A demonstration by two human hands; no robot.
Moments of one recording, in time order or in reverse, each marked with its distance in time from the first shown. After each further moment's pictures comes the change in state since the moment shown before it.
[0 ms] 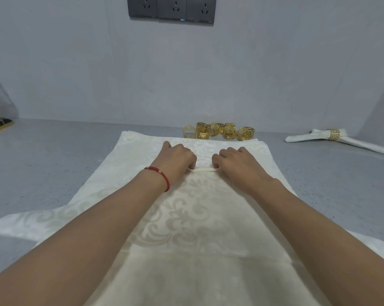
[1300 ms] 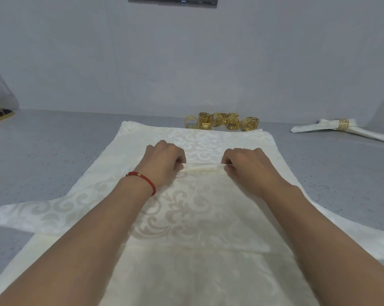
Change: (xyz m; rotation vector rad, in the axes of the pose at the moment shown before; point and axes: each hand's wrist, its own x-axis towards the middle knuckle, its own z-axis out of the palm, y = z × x) left_hand -0.037 -0.007 -0.004 -0.276 -0.002 -0.177; right_hand -0.032 -0.006 -0.012 0.258 -0.050 0.167
